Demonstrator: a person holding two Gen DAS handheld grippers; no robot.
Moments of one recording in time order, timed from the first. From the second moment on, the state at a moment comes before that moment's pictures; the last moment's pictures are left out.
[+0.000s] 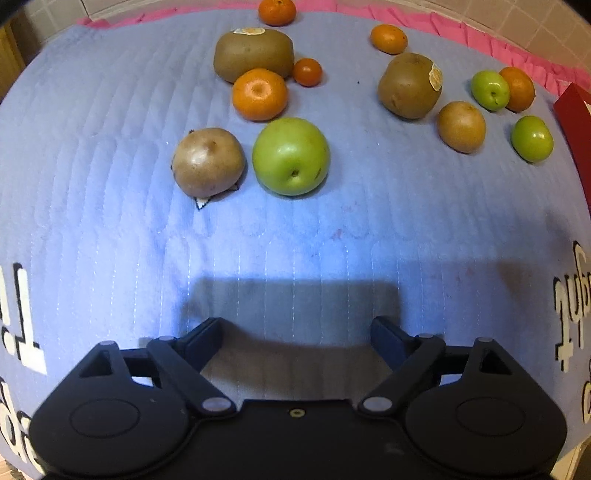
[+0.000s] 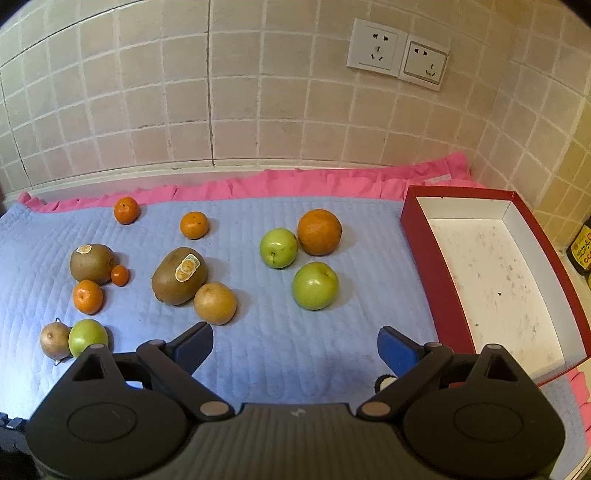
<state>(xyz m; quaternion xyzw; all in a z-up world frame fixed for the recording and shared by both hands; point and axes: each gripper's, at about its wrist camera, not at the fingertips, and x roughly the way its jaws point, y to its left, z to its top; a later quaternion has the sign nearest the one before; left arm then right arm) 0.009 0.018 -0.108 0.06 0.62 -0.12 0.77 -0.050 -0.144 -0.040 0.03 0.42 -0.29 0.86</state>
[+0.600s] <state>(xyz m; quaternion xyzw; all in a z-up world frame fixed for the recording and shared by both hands) 0.032 0.031 0.036 0.10 0.42 -0.10 0.90 -0.021 -0.136 0.008 0.02 0.41 -0.25 0.88</state>
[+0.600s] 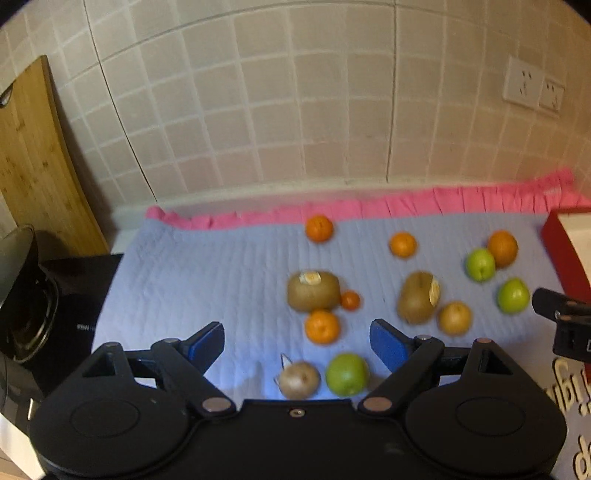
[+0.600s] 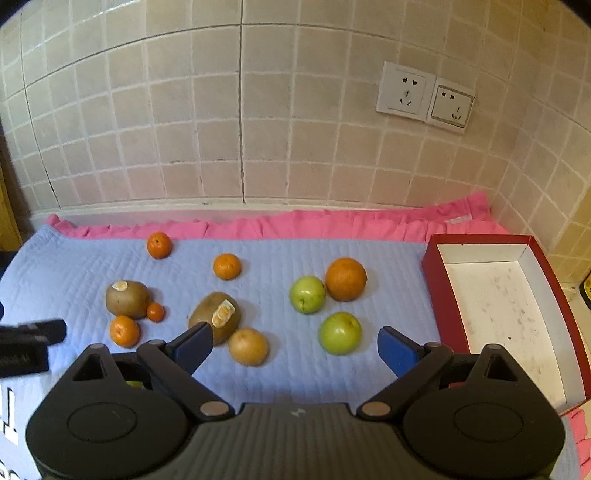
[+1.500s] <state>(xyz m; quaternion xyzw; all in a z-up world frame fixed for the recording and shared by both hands) 0.104 0.011 -0.023 0.10 0.48 -0.11 0.87 0.045 -0.164 -0.042 0.05 0.46 -0.25 0.85</state>
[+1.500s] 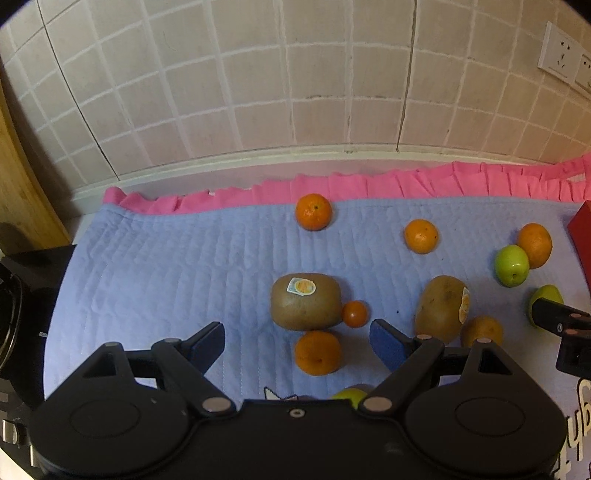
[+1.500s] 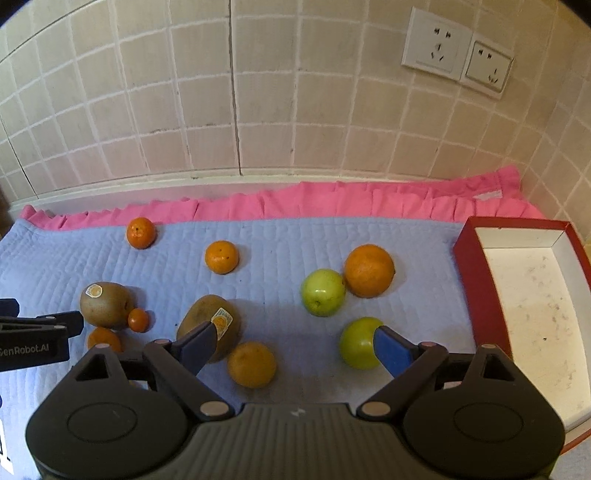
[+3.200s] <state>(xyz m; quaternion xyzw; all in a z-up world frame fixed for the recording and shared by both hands) 0.170 0.028 -0.093 0.06 0.53 -0.20 0.82 0.066 -0.172 -0.109 0.09 0.52 -0.20 0.82</state>
